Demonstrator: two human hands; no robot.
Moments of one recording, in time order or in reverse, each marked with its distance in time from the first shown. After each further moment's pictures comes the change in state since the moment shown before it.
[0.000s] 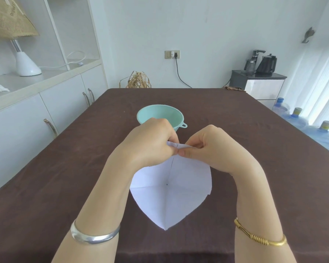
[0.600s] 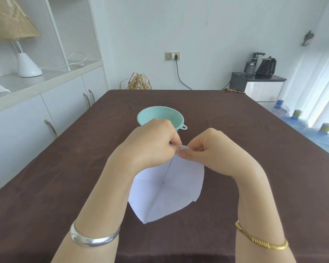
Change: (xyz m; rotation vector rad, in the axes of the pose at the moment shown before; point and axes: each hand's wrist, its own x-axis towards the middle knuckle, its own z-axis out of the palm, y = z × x) left_hand -0.007 0.009 -0.005 -0.005 0.000 0.018; right_hand -0.002 0.002 -0.001 0.028 -0.028 0.009
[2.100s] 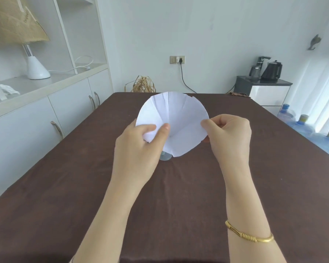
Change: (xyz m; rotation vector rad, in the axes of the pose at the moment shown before) left_hand -0.023 -0.011 0.020 -0.501 0.616 -0.215; right_hand 0.025 -0.004 0.008 0.350 0.752 0.221
